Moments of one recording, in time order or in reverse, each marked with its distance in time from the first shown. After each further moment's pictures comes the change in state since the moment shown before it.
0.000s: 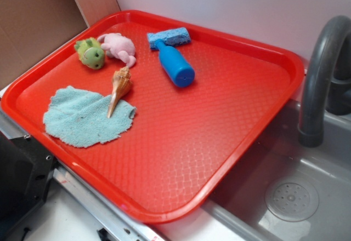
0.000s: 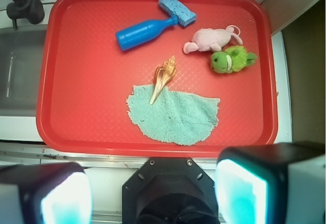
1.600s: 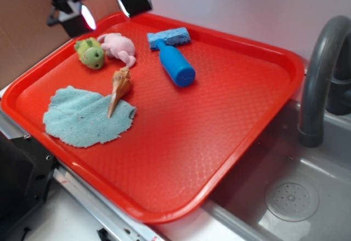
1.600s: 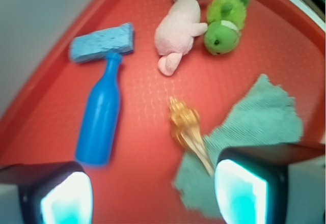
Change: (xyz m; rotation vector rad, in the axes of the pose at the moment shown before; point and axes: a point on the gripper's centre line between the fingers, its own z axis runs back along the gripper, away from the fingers) arm 0.113 0.005 -0.140 0.084 -0.023 1.003
